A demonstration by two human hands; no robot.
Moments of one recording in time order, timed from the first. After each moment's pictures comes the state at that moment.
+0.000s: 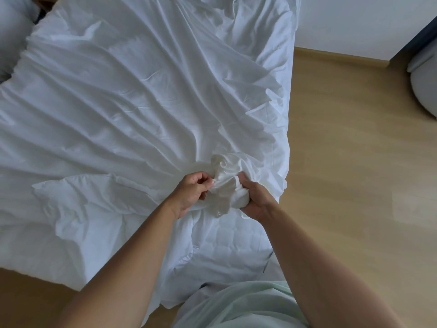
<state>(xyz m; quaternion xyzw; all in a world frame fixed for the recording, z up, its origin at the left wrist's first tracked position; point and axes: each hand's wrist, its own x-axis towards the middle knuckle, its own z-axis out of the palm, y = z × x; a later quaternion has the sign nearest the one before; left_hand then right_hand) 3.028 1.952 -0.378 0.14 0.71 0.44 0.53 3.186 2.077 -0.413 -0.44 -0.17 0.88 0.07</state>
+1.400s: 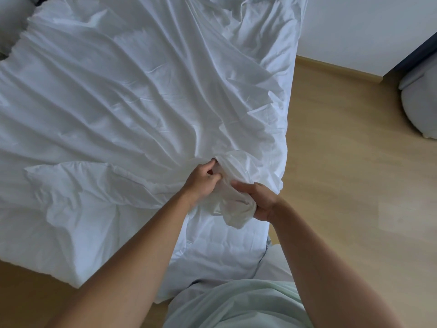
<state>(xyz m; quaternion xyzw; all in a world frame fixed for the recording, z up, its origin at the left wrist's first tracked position) 3.048 1.969 -0.367 0.21 0.76 0.40 0.46 3.206 2.079 -0.382 -0.40 -0.34 0.85 -0.09</state>
